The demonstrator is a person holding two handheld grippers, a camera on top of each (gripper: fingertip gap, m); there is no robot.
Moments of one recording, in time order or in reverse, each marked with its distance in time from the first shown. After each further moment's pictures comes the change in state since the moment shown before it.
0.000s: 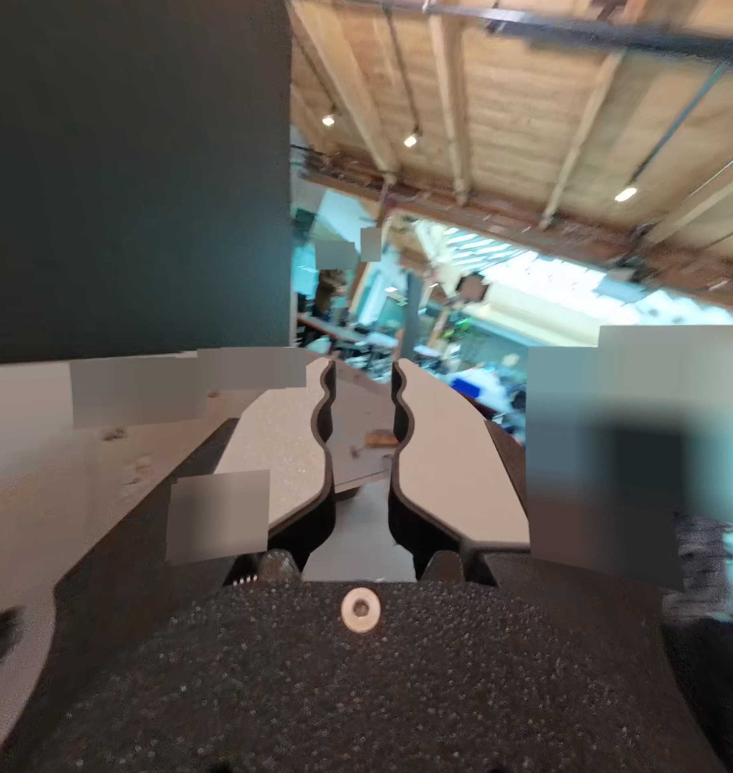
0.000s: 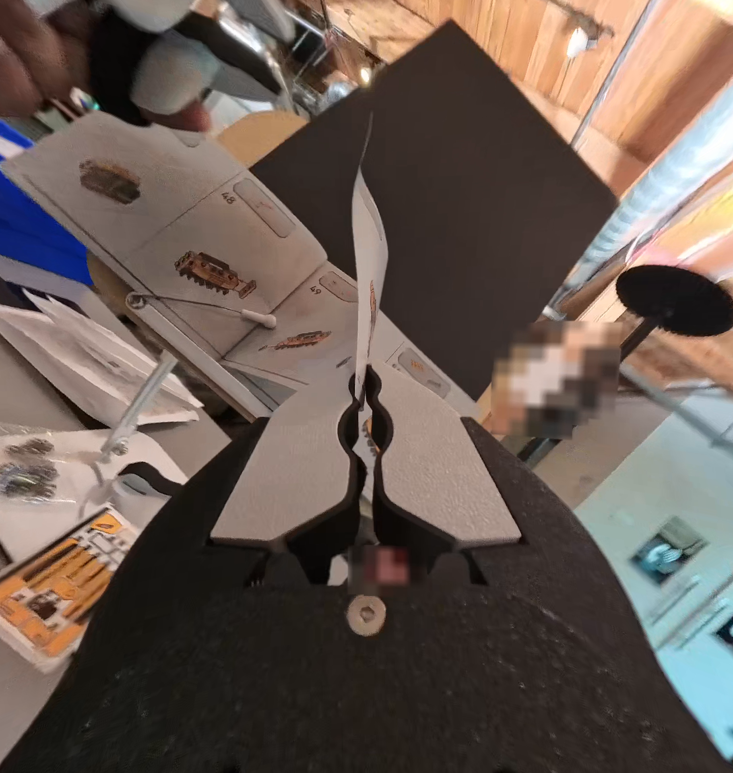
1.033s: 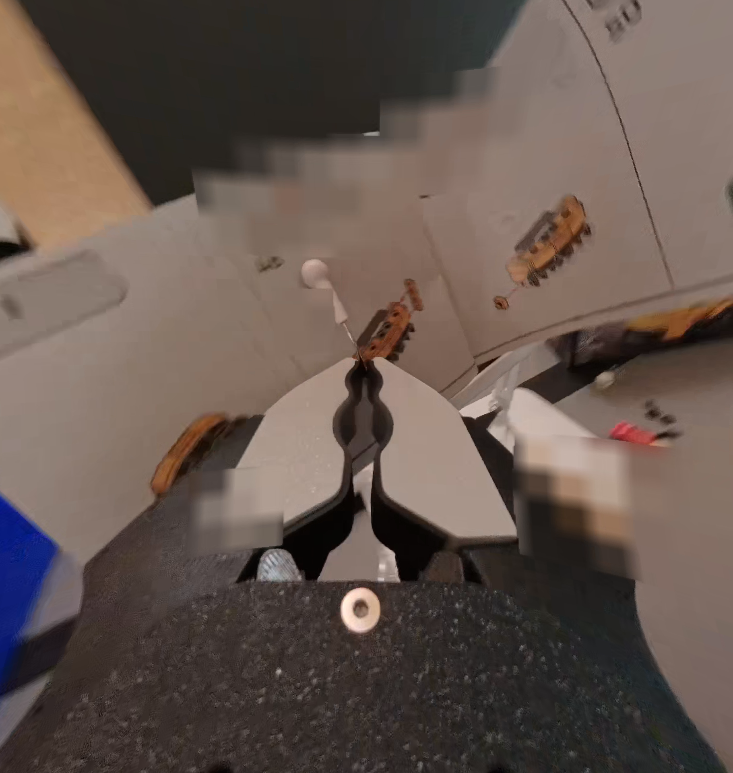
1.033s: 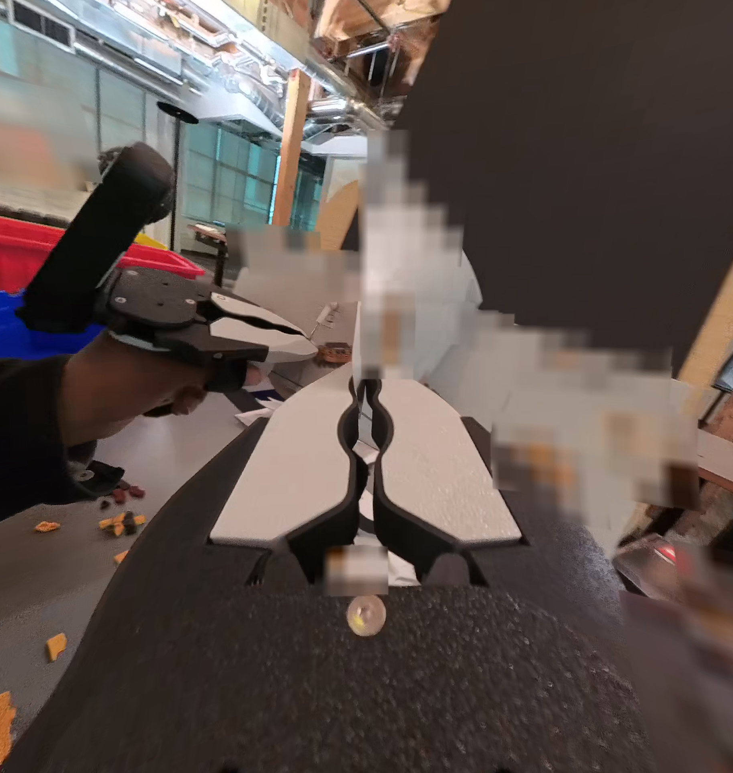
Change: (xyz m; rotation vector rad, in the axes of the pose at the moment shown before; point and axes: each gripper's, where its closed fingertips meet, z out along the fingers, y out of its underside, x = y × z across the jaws) left arm -0.107 0.074 -0.038 -0.363 -0.723 0.719; right arm -0.029 -0.040 0.007 -0.007 -0.289 0.580
